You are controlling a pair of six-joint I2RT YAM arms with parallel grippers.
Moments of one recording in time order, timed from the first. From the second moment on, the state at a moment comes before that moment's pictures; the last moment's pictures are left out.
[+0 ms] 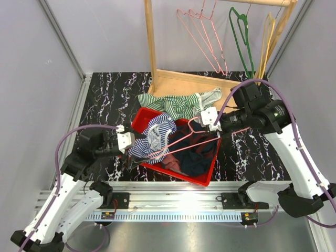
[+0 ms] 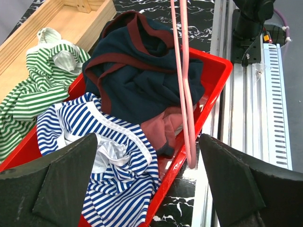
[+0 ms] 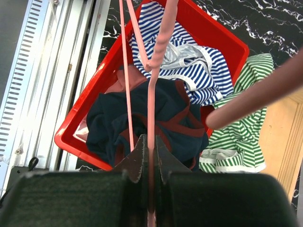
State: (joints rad) left arm -0.43 0.62 0.77 -0.52 0.88 0.42; right arm 0.54 1.23 1.67 -1.34 -0.75 -1.10
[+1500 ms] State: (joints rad) left arm -0.47 0.91 1.06 -0.42 0.04 -0.08; right arm 0.29 1.01 1.31 -0.75 -0.24 -0.39
